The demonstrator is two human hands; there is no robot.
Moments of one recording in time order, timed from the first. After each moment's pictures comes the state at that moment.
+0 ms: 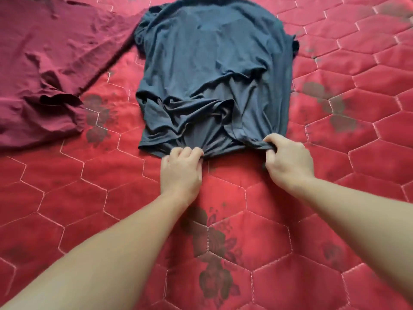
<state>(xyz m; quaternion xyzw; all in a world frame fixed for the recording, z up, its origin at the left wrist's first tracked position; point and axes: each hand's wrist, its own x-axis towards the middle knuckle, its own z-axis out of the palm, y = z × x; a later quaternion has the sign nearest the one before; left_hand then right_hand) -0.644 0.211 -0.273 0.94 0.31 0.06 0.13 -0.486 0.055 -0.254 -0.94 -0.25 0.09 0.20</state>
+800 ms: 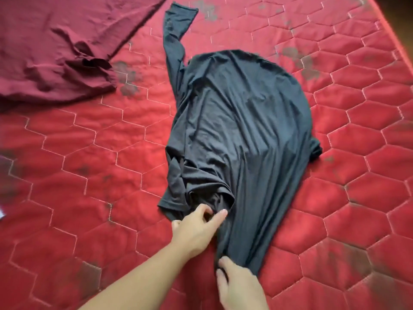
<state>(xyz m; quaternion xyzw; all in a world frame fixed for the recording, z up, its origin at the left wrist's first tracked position) -0.903 0.050 -0.236 0.80 0.38 -0.21 0.40 -0.908 -0.107 -0.217 -0.86 -0.19 0.45 0.14</state>
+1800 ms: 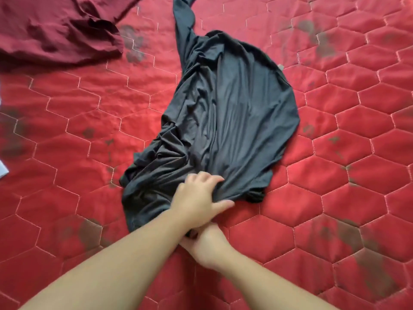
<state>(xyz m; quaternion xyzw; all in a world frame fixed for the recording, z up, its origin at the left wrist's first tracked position) -0.911 0.040 -0.217 0.93 0.24 -0.15 0.26 -0.912 -0.064 -0.220 -0.77 -0.28 0.51 0.25</state>
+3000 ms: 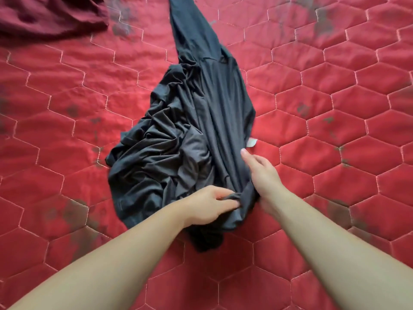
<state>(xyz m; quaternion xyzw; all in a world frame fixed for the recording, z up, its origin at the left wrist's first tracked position) -0.917 -0.007 -0.214 0.68 0.21 -0.27 0.65 -0.799 -0.103 -0.233 -0.73 0.15 0.40 0.53</state>
